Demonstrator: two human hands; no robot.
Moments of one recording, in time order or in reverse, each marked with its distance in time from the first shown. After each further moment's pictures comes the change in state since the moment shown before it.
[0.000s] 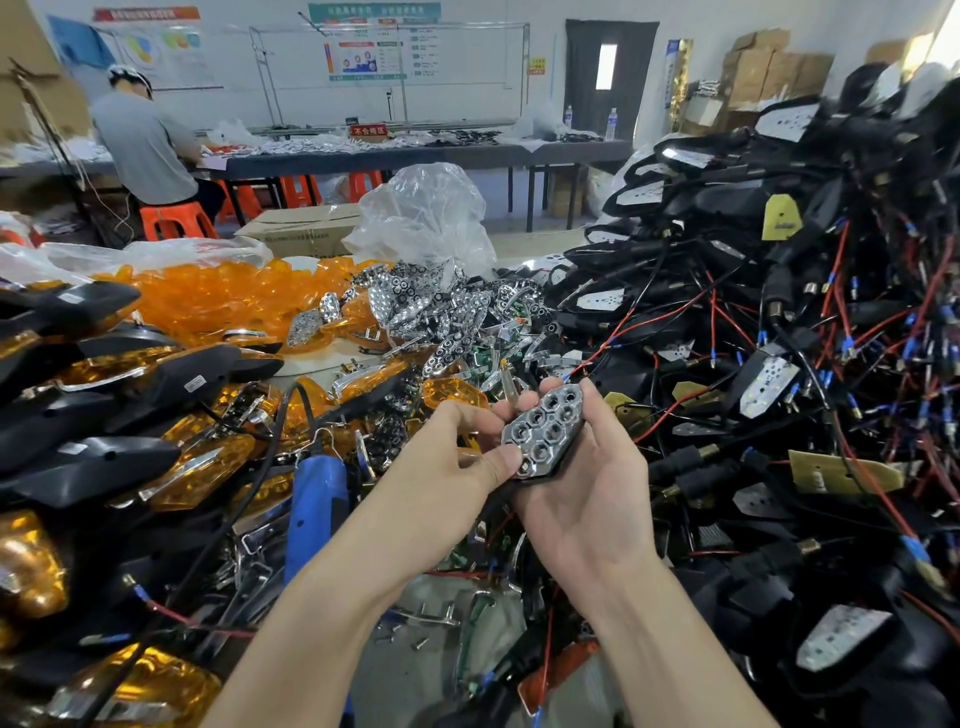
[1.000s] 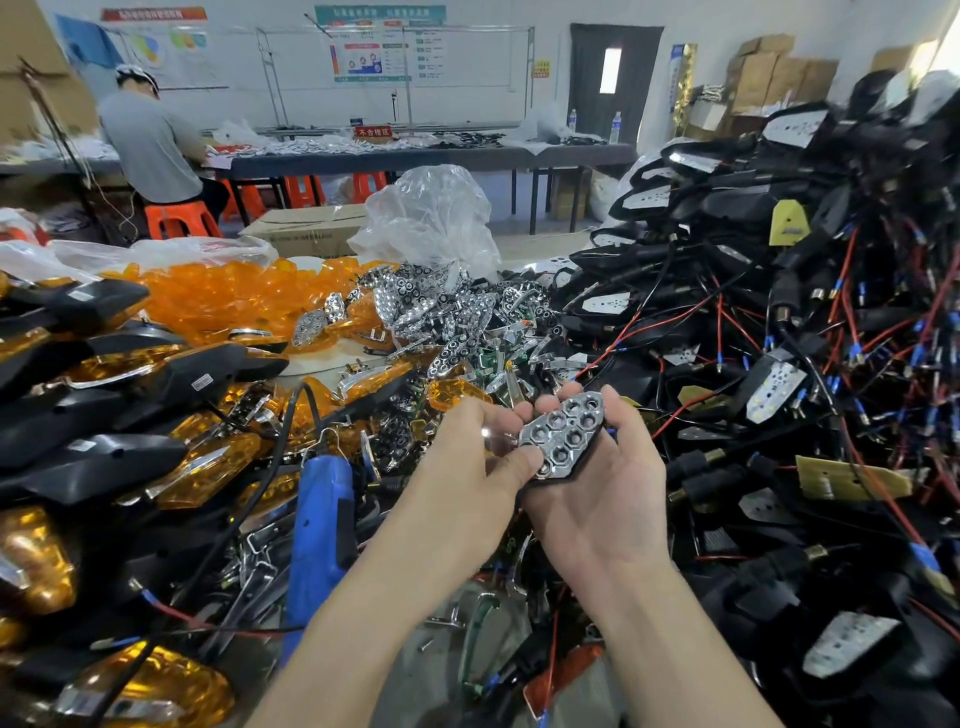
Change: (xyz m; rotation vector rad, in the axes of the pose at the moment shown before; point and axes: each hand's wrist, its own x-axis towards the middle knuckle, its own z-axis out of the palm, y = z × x) left_hand -0.007 0.009 0.013 0.150 0.061 0.091; right_hand 0.000 -0.006 0.005 0.060 0.079 0.012
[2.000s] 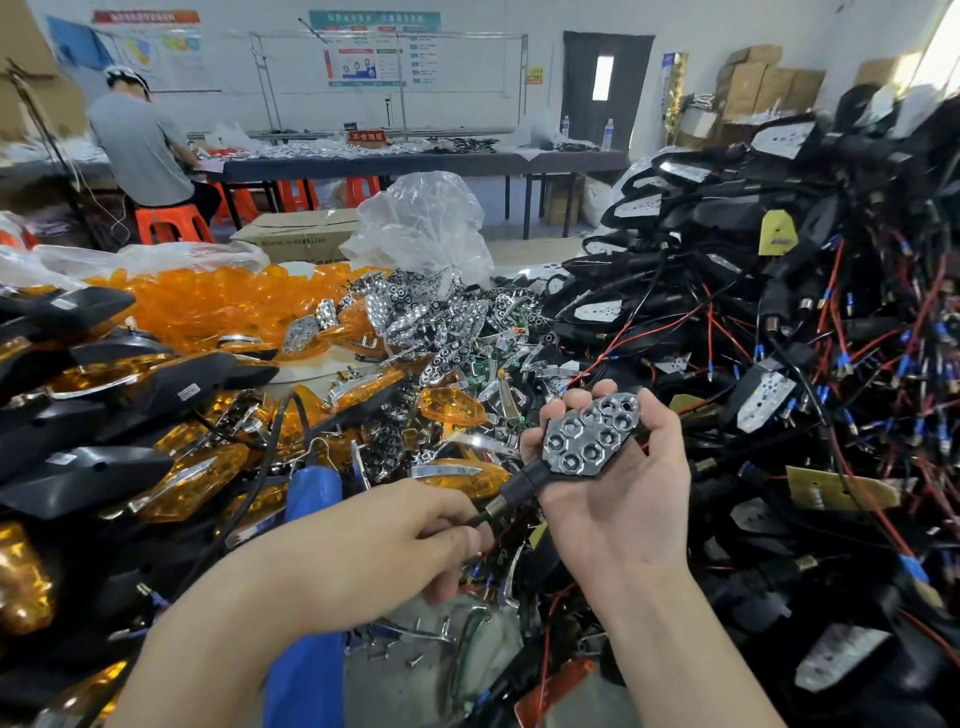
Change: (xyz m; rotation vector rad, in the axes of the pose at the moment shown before) left_hand -0.010 0.003 -0.057 0.427 -0.619 -0.106; right_hand 0.003 -0.011 -0.003 0.056 -0.026 -0.123
